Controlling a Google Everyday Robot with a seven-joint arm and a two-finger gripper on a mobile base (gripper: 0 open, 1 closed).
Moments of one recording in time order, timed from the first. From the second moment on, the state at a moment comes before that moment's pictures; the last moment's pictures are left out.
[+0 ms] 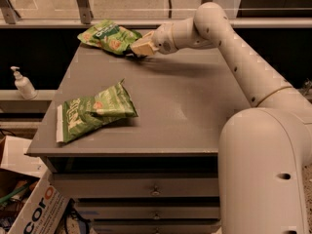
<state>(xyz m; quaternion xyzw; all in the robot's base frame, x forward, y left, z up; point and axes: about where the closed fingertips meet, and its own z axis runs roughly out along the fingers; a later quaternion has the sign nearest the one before) 0.792 0.046 0.856 -0.53 0.64 0.30 0.47</state>
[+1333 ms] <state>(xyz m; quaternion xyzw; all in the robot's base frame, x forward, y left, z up) 0.773 -0.055 0.884 -0.49 0.66 0.27 0.51</state>
